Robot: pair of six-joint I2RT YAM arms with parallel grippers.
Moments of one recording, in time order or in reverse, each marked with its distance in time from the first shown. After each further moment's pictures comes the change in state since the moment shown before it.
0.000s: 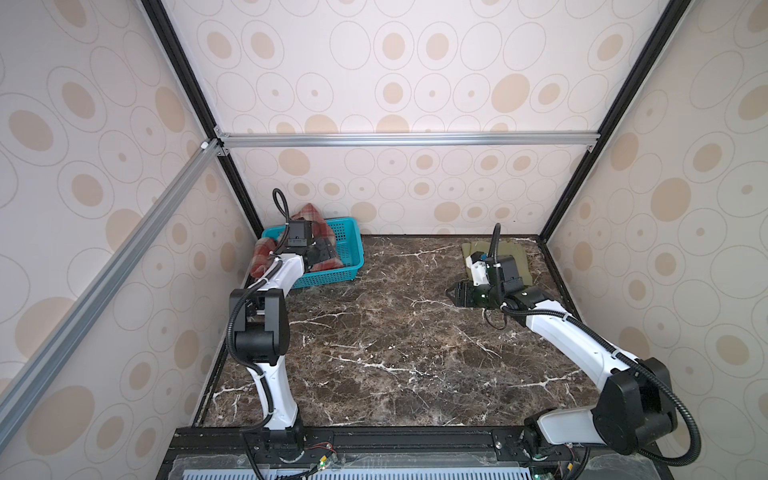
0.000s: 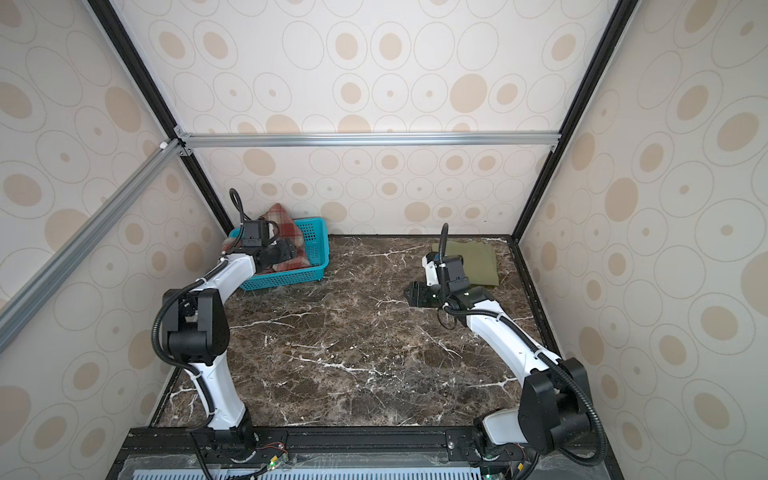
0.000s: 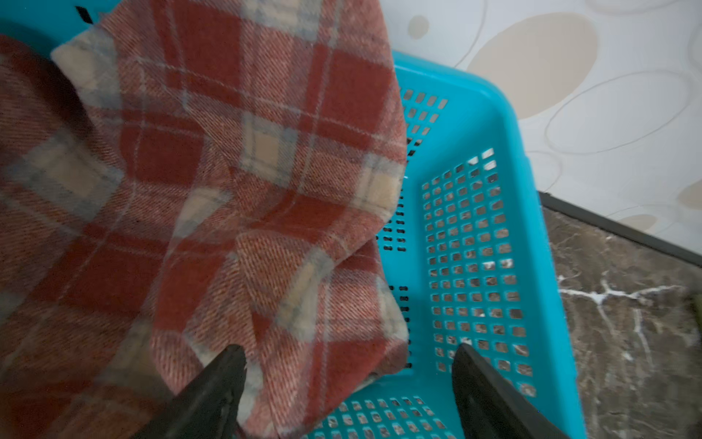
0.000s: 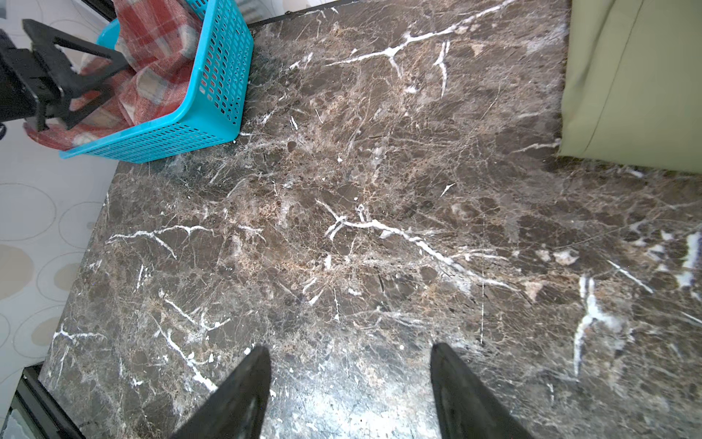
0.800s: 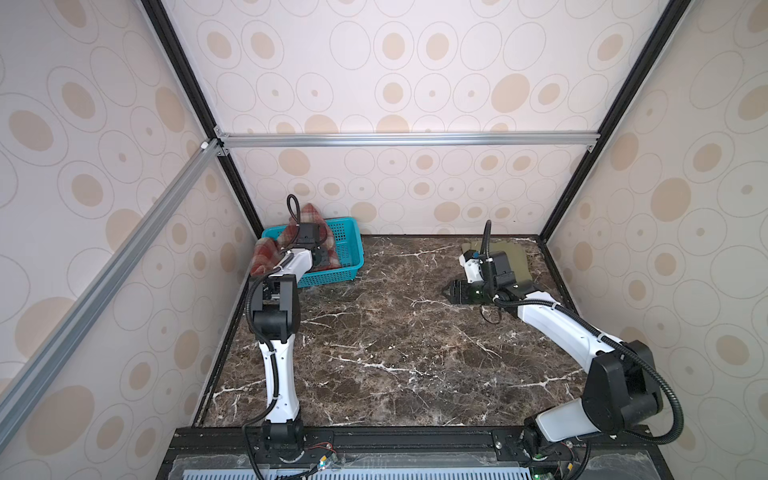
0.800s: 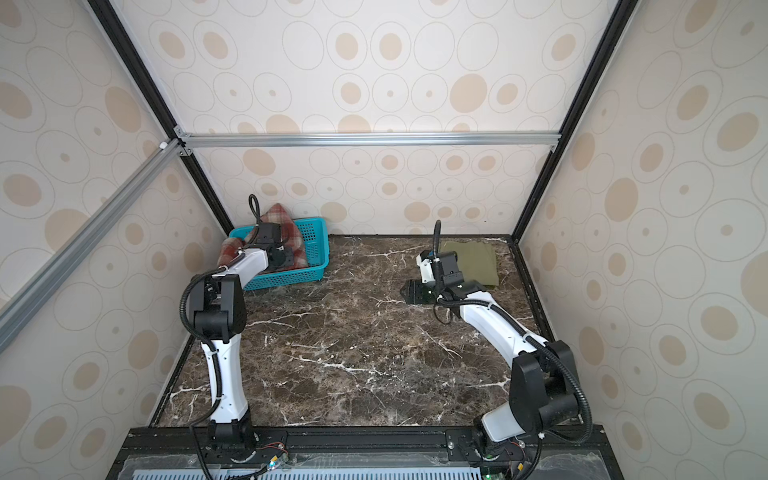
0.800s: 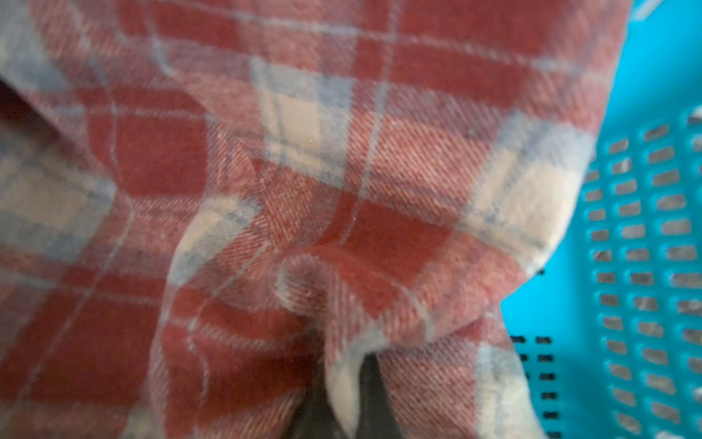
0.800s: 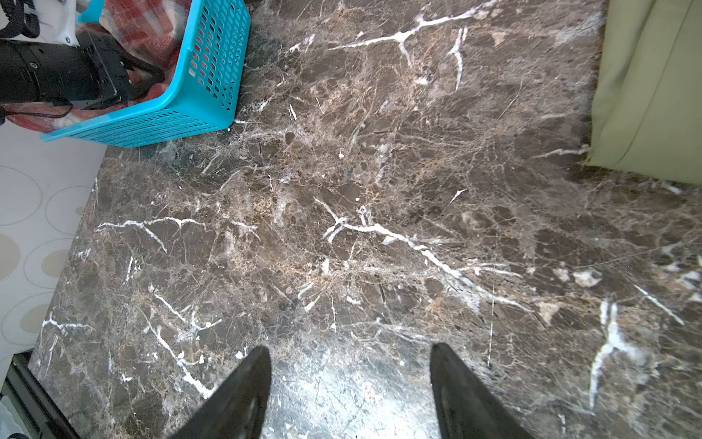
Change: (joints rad) left arm 0.000 0.246 0.203 -0.094 -0.153 0.118; right arm 0.000 0.103 0.060 0.000 -0.026 -0.039
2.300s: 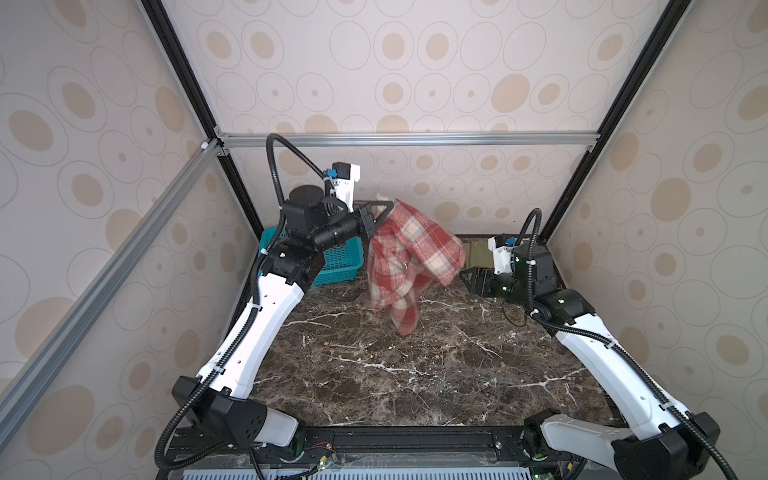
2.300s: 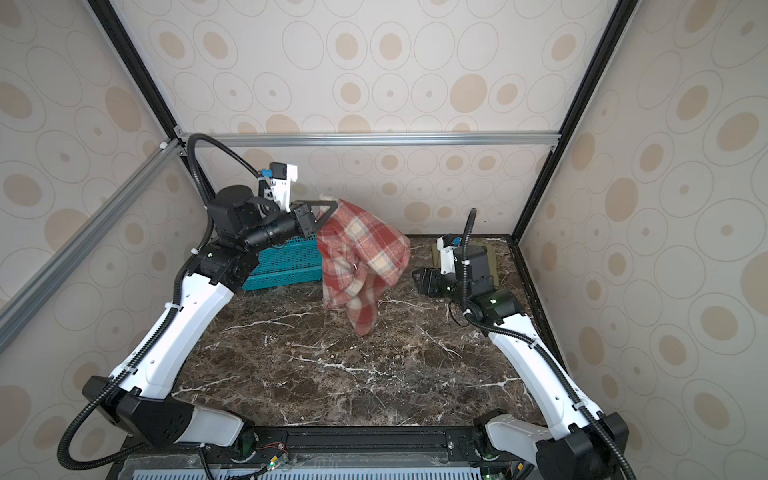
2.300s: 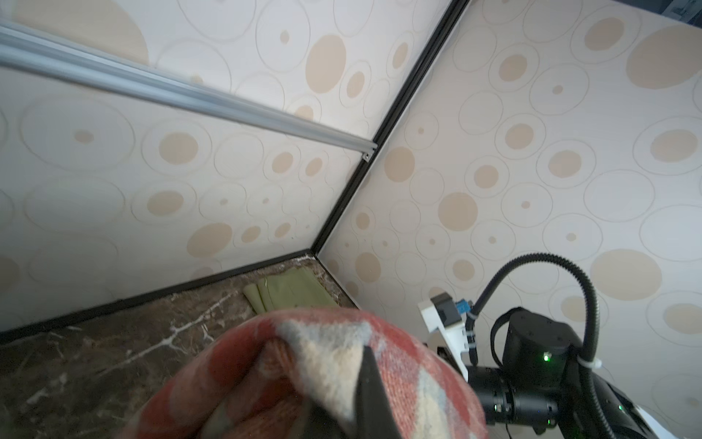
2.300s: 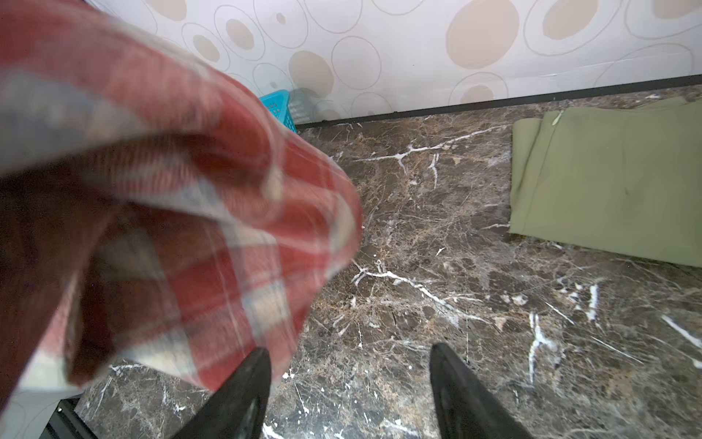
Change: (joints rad) left arm -0.382 -0.843 -0.238 0.257 0.681 -0.341; right arm 0.000 -0.333 0.056 -0.117 0.100 0.056
